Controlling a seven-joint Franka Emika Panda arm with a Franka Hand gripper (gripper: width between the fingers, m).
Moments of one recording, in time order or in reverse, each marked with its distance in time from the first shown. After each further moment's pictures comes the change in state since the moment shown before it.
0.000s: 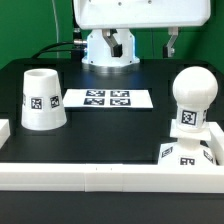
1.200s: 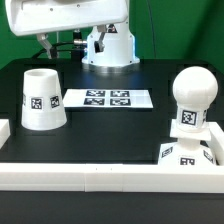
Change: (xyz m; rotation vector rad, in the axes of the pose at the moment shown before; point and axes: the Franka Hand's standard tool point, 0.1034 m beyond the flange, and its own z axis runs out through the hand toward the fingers) arm -0.024 0.132 0.003 0.034 -0.015 -0.337
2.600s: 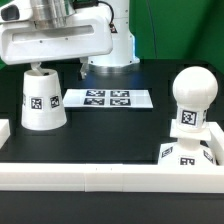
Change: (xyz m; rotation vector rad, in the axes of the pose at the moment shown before) arm -0.012 0.035 0.051 -0.029 -0.025 -0.049
